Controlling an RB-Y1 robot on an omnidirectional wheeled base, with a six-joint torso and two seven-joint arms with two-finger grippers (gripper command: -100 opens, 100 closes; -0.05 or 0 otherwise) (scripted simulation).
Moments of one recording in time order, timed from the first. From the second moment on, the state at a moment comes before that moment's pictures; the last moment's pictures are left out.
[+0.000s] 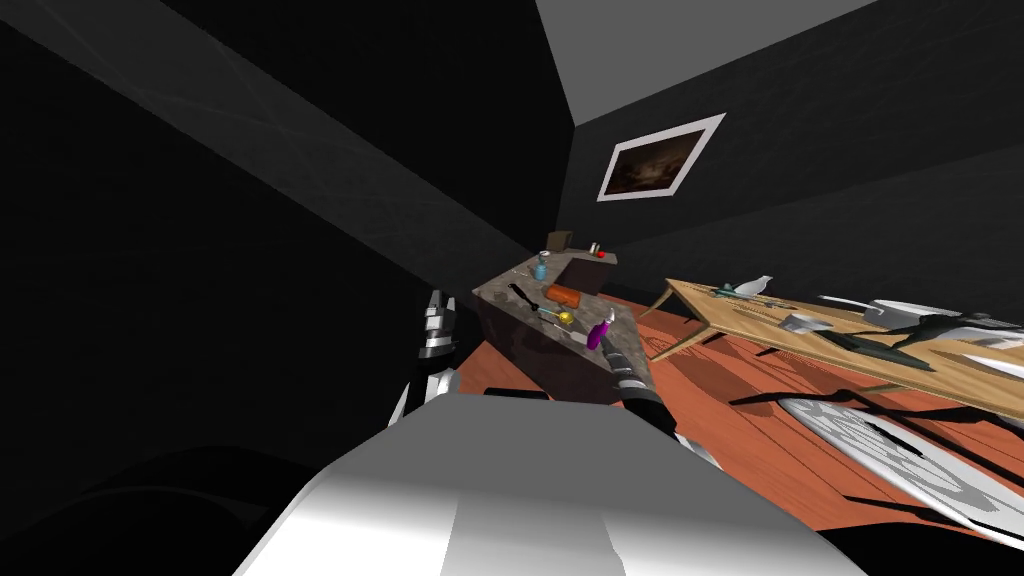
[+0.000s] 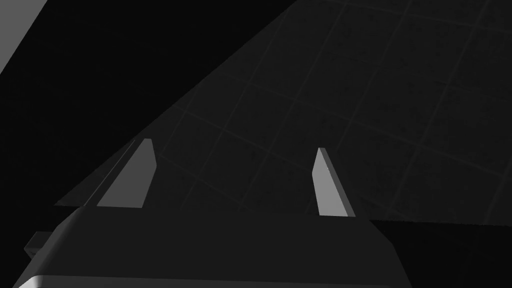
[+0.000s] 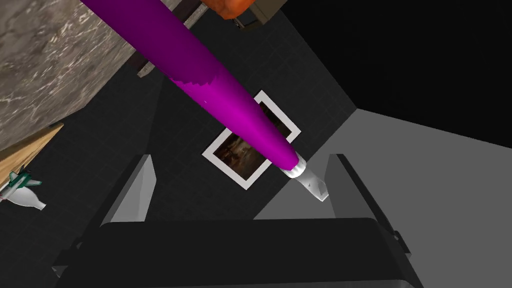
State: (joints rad) left arm 0.52 -0.02 -0.05 -2.22 0.09 -0.44 -0.09; right arm 0.72 -0.20 -0.12 -2.08 0.22 -0.09 0.28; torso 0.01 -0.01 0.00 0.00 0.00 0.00
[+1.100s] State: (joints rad) left arm 0.52 -0.02 -0.05 -2.22 0.09 -0.44 -0.09; right arm 0.75 -0.32 -0.17 -2.10 0.38 0.11 0.46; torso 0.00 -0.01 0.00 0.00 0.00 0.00
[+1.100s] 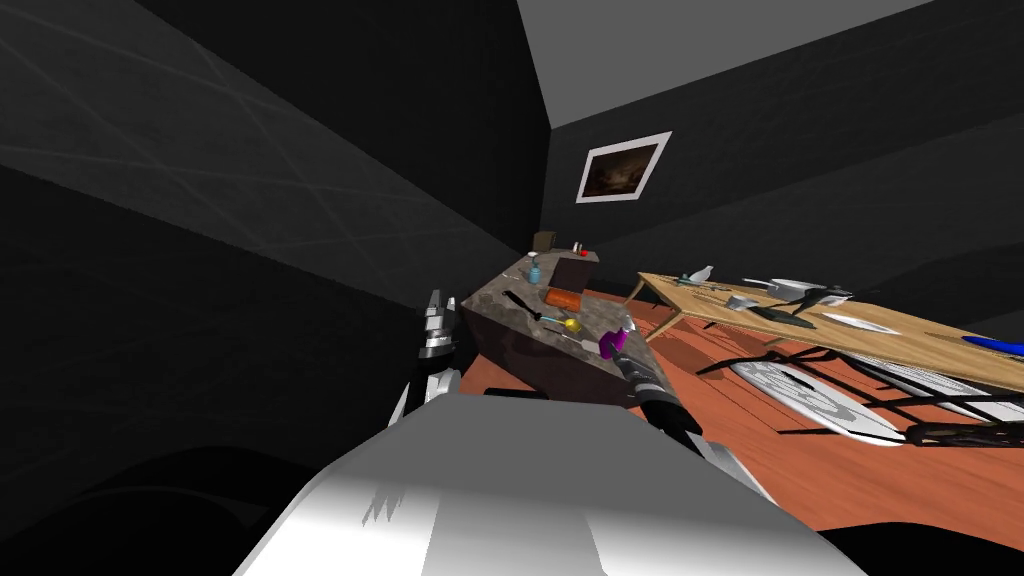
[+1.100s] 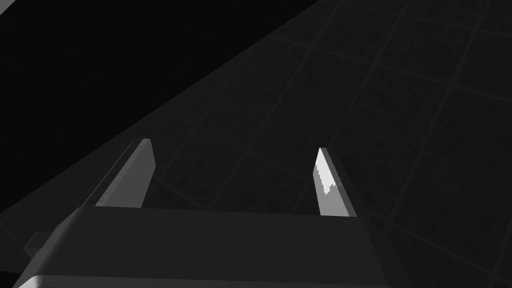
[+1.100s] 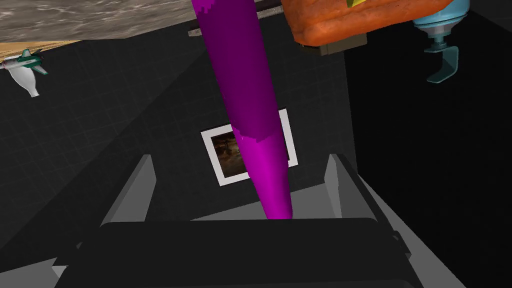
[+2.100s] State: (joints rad) left arm 0.52 -0.02 -0.05 -2.22 0.09 -0.44 -0.09; right arm 0.64 -0.45 -0.15 -2.03 0.47 0.16 0.51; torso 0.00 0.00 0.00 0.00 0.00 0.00
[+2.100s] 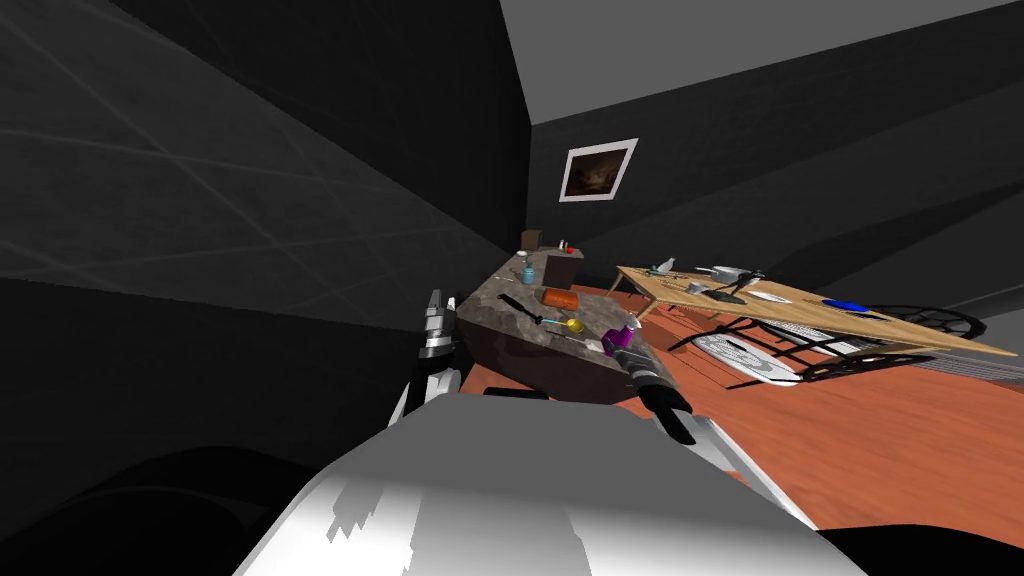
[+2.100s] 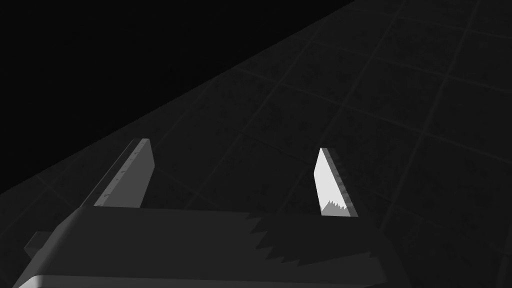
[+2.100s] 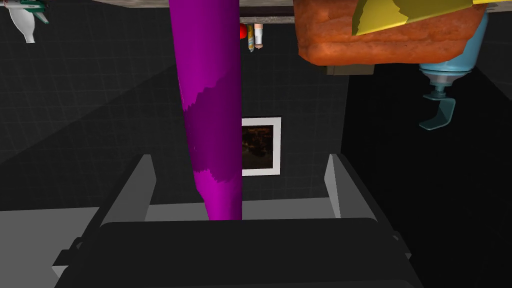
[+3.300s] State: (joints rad) left arm 0.52 -0.02 -0.05 -2.22 0.09 -0.44 -0.09; right arm 0.36 -0.52 -0.06 -1.71 0.53 0.04 0.42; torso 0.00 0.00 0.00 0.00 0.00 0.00
